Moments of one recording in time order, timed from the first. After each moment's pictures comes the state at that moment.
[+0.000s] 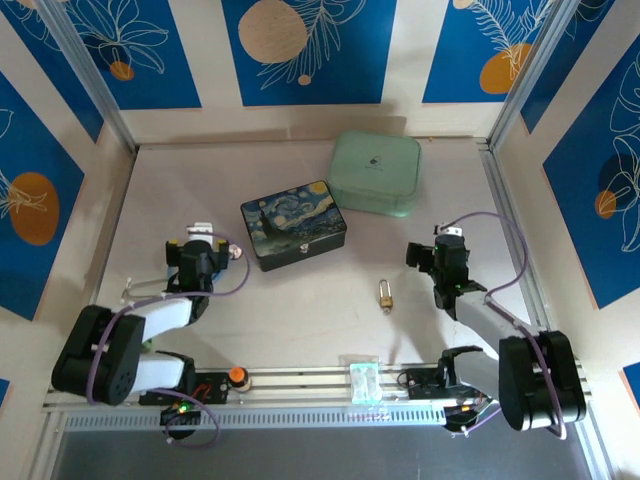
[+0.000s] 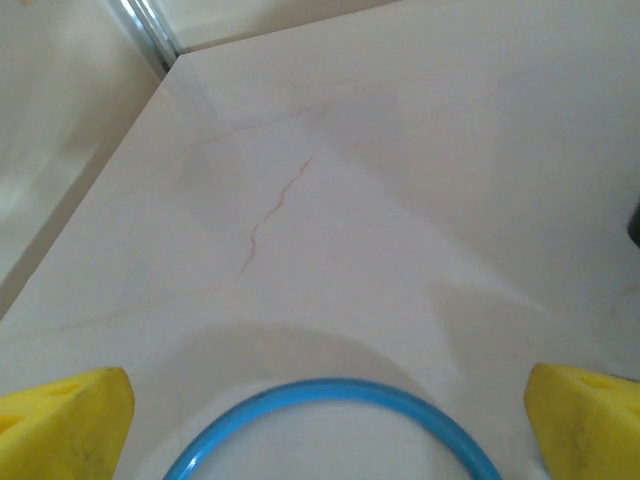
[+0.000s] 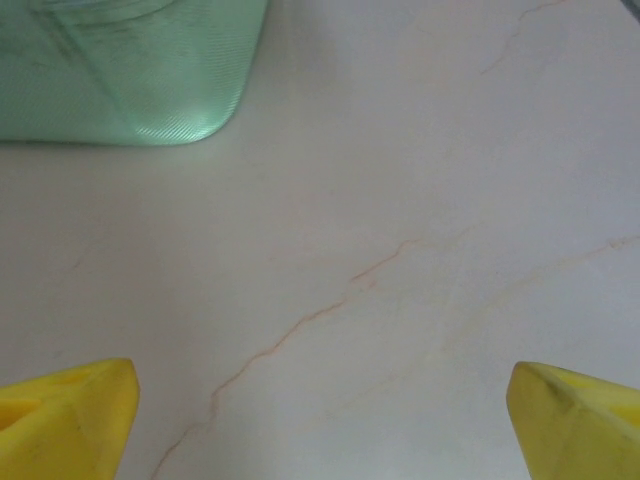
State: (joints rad) left arm -0.22 1.31 0.31 0.57 -0.47 0.06; right arm 0.11 1.14 0.32 0.20 0.21 0.19
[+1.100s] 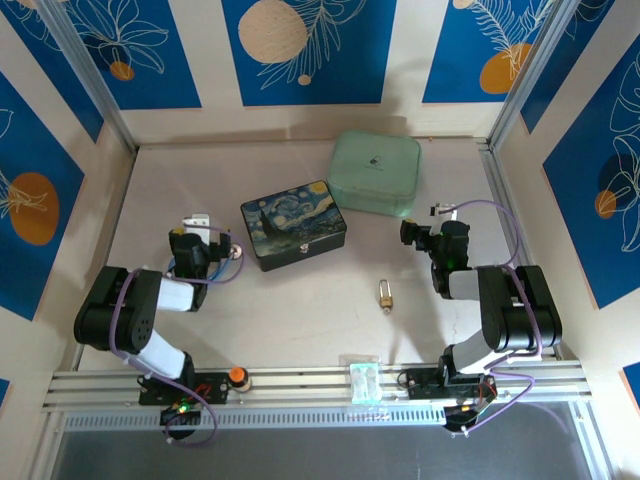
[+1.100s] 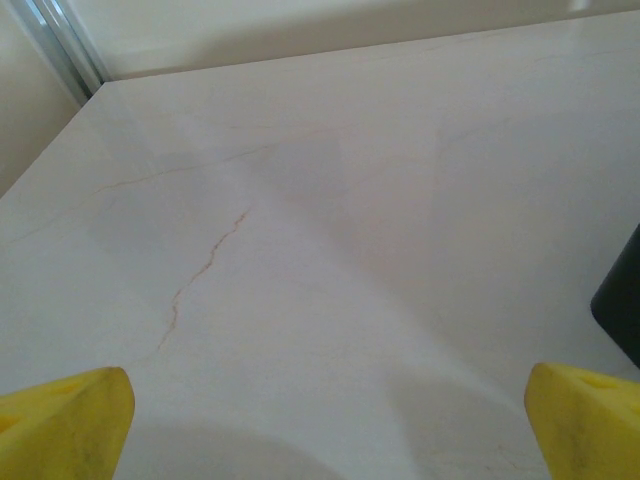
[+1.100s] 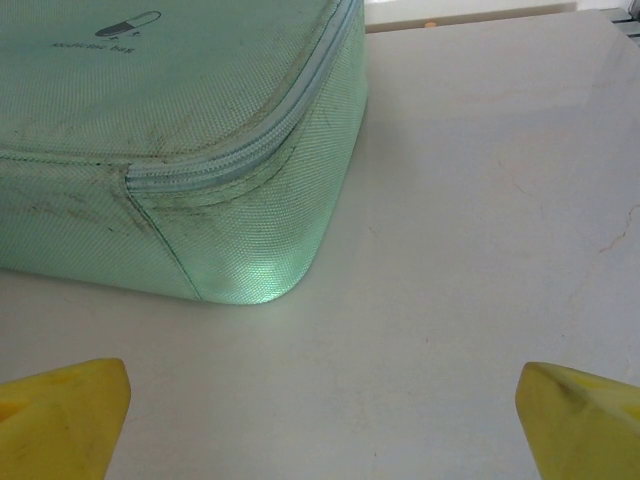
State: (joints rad) left arm -0.12 1.56 0.34 0.87 -0.24 0.05; right arm 0.02 1.52 0.40 0.72 -0.02 0.10
